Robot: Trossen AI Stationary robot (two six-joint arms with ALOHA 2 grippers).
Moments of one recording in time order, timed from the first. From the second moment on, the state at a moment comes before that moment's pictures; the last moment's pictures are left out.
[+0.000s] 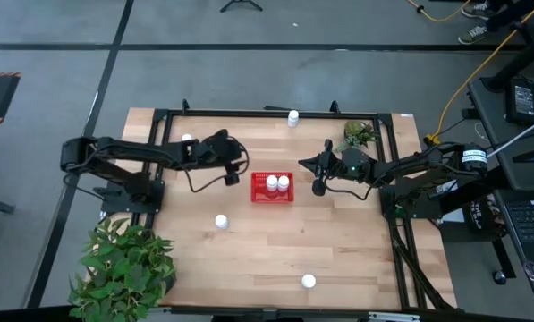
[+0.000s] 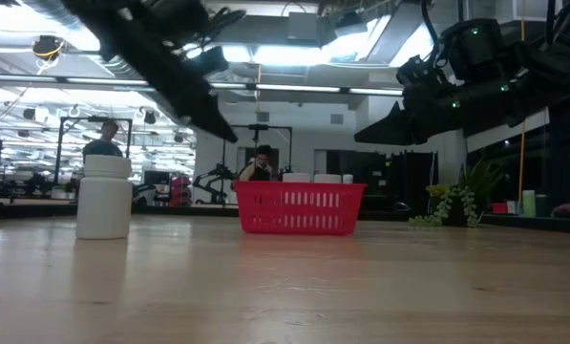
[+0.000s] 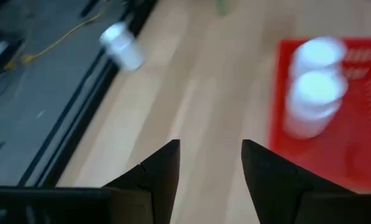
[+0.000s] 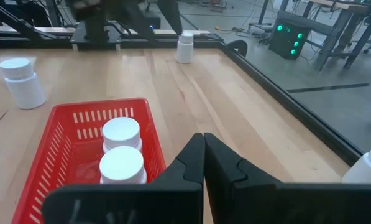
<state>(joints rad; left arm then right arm) 0.23 1.29 0.69 -0.04 -0.24 0.13 -0.22 1.36 0.31 0.83 0.08 -0.08</state>
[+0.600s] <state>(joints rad) 0.34 0.99 0.32 0.16 -0.47 -0.07 -0.22 1.36 0.31 0.83 0.08 -0.09</state>
